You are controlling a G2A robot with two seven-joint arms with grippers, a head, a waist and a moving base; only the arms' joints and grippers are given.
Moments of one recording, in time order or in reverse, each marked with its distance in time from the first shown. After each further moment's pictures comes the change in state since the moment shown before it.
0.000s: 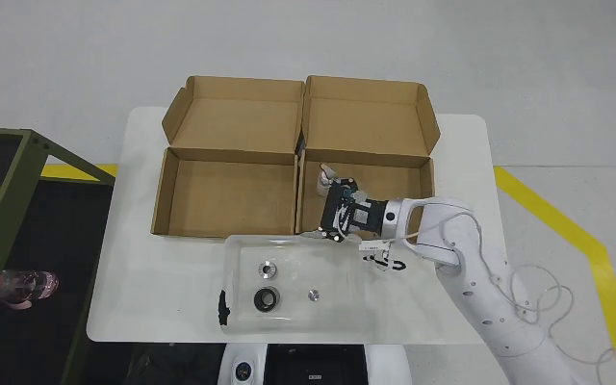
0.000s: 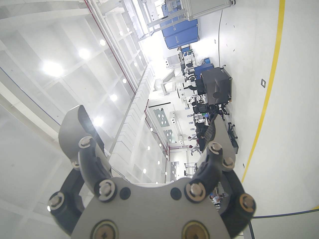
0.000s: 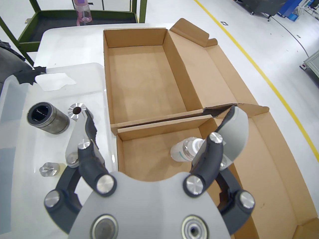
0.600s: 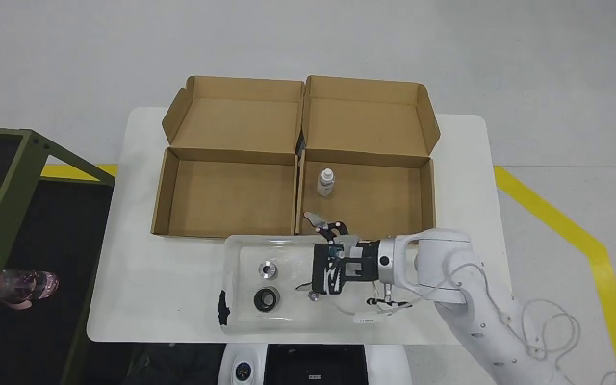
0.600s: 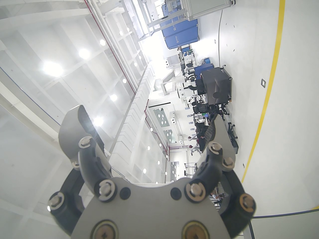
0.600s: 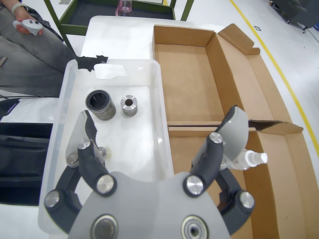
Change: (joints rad) left arm 0.000 0.000 0.000 0.000 0.000 0.000 0.000; right arm -0.145 0.032 -0.015 -0.198 0.031 -0.099 0.143
